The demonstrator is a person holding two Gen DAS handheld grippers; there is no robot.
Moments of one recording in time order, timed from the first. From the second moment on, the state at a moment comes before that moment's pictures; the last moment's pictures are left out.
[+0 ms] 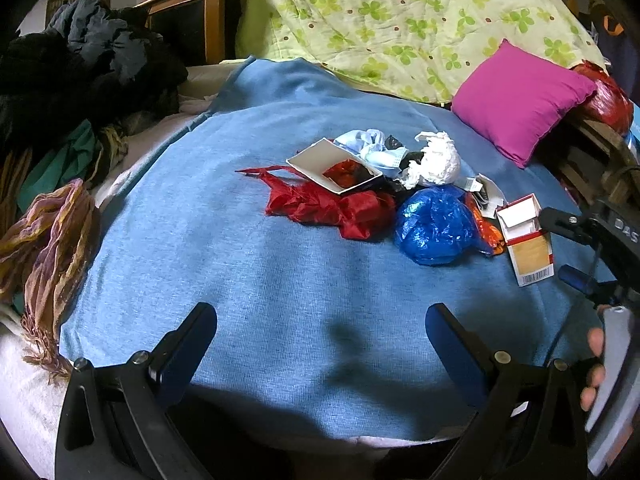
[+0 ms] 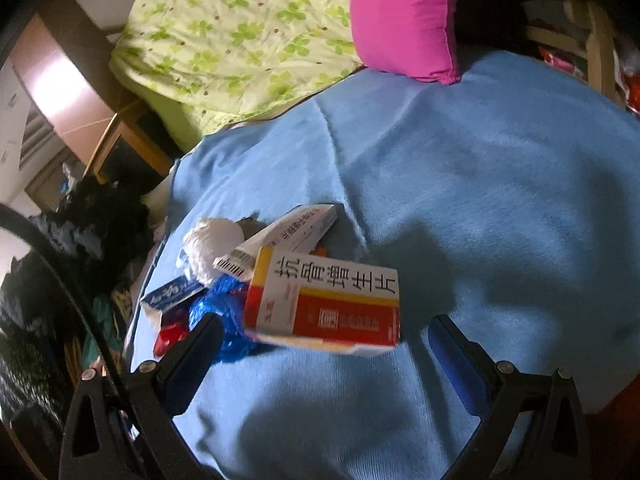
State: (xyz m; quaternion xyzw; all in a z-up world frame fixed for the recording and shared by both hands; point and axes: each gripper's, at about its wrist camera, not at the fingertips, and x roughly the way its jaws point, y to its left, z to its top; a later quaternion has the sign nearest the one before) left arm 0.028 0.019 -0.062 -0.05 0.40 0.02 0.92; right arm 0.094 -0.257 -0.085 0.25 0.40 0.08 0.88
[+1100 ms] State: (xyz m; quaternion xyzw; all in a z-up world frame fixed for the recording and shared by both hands) left arm 0.153 -0.075 -0.076 0.05 0.44 -0.07 0.89; right arm 0.052 -0.343 -0.093 0.32 0.34 0.09 0.88
